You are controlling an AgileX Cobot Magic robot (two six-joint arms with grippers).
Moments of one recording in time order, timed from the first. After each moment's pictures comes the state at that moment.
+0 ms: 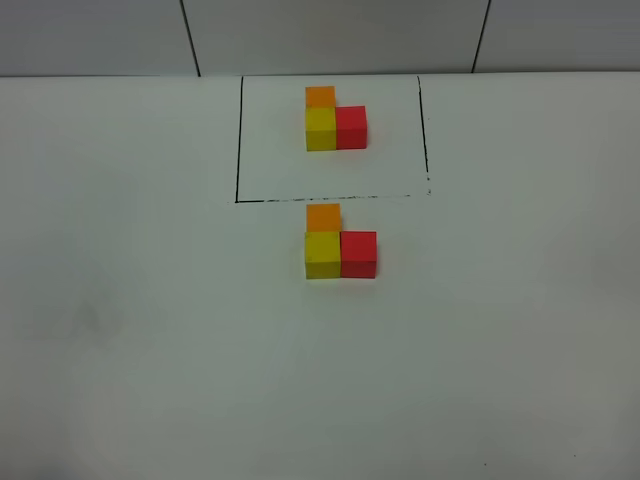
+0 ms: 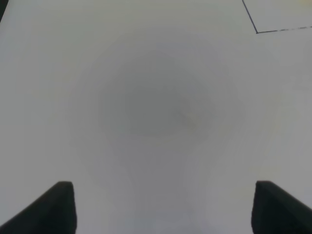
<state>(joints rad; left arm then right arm) 0.01 0.00 -0.51 -0.05 1.06 0.10 -0.05 0.01 -0.51 0.13 1.07 -0.15</state>
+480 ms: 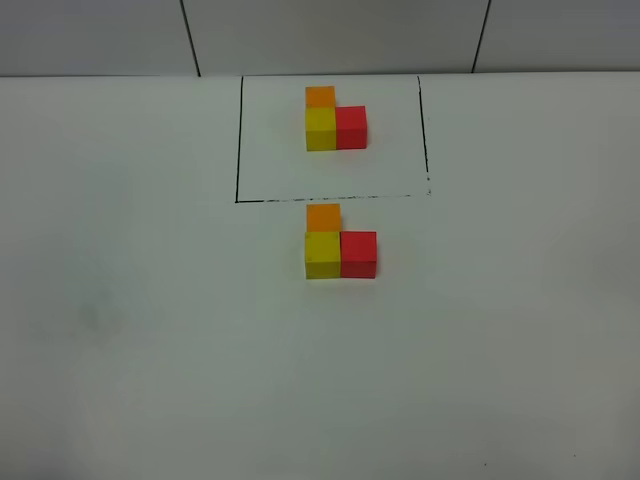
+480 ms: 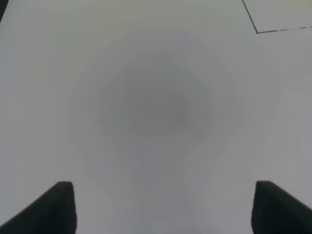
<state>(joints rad) 0.01 0.00 -0.51 -0.05 1.06 0.10 -0.05 0.01 -0.50 0.13 1.07 -0.14</state>
